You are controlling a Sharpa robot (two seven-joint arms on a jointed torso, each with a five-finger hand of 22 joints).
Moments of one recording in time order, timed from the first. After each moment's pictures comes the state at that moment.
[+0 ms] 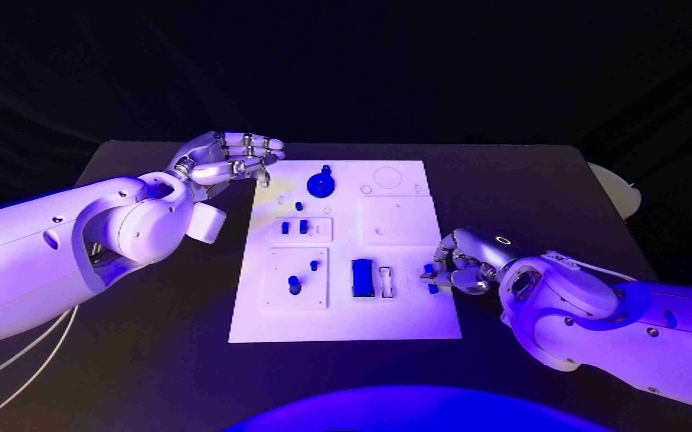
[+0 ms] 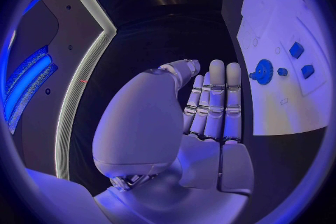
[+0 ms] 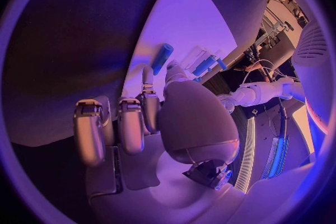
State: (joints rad) left arm 1.19 -0.93 -0.03 1.54 -0.13 -0.15 0.25; left_hand 1.51 -0.24 0.54 0.11 0.31 0.80 0.20 0.32 0.22 0.85 0.16 0.42 0.08 1.02 0.08 1.04 0.35 0.17 0.84 0.16 0.97 0.82; right arm 0.97 -1.11 -0.14 1.91 -1.58 -0.47 -0.56; right_hand 1.30 0.00 -0.13 0.29 0.20 0.98 0.07 0.45 0.56 1.44 -0.01 1.33 1.37 1.46 -0.07 1.54 1.31 0.01 1.47 0.04 1.56 1.31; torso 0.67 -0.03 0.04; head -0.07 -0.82
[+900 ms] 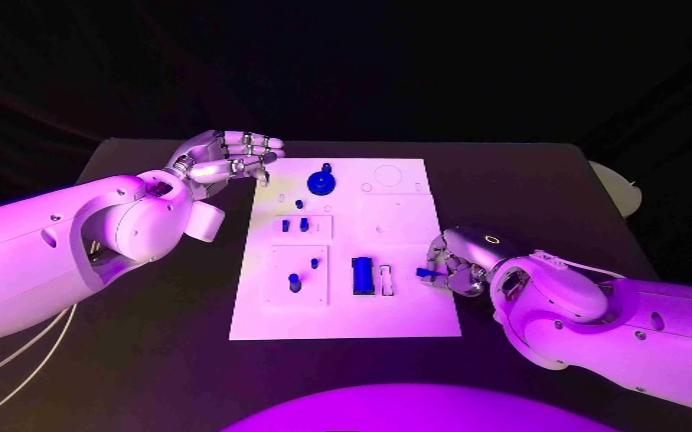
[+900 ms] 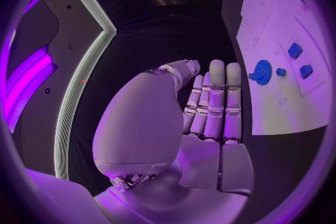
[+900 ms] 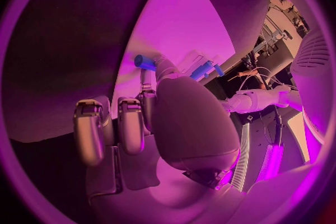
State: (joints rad) left arm 1.19 -0.93 -0.03 1.54 -0.13 -0.14 0.24; left_hand 1.51 -0.23 0.54 0.11 0.31 0.80 0.20 0.32 0.22 0.85 0.16 0.42 0.08 1.02 0.08 1.04 0.35 0.17 0.84 0.16 0.97 0.81; right arm 0.96 -1.08 -0.14 1.91 -1.64 -0.44 -0.58; right_hand 1.51 -0.10 0.10 0.31 0.19 0.99 0.06 0.43 0.54 1.44 -0.02 1.31 1.43 1.47 -0.08 1.54 1.31 0.01 1.47 0.04 1.56 1.31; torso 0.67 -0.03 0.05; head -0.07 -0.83
